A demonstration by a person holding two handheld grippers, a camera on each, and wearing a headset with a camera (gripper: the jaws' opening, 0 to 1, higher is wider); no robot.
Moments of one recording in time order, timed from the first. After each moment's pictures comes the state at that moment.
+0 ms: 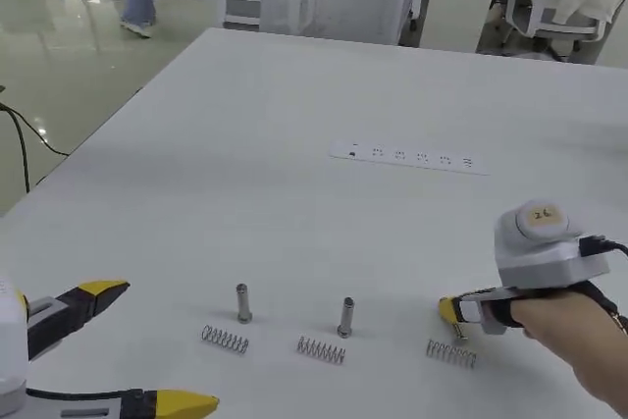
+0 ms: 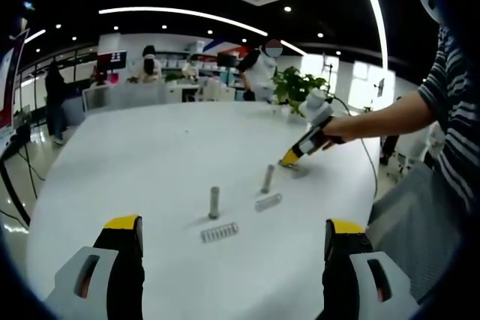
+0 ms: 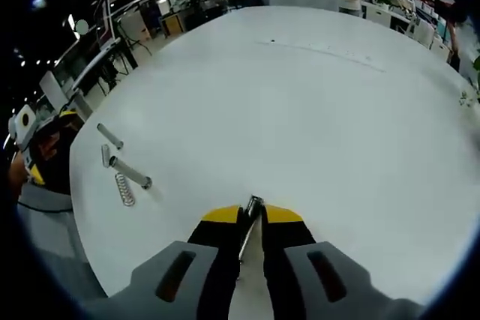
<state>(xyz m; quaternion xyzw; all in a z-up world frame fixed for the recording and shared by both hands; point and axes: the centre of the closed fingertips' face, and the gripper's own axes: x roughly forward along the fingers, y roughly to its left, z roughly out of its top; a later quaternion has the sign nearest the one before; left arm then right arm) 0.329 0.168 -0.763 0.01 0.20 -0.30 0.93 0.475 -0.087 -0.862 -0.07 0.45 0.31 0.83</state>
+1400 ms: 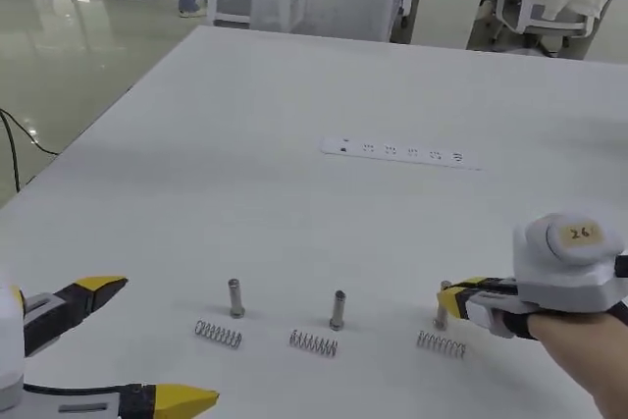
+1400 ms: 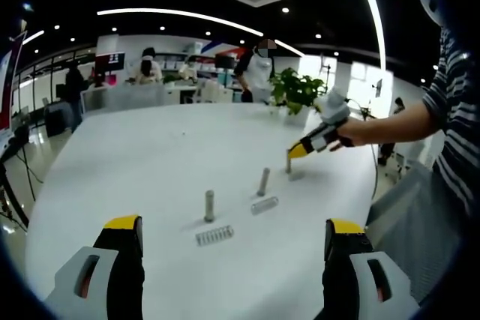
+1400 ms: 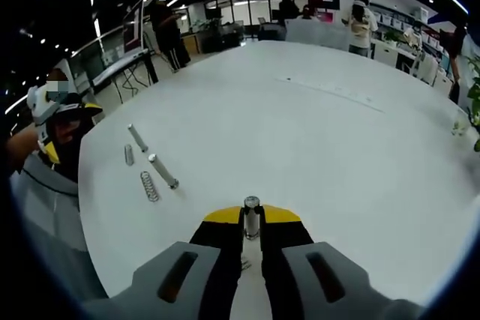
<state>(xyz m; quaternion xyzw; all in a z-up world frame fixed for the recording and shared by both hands) 0.328 0.162 -0.759 0.01 0.20 -0.30 0.93 0.453 -0.088 -0.819 -0.08 0.35 0.35 0.87</state>
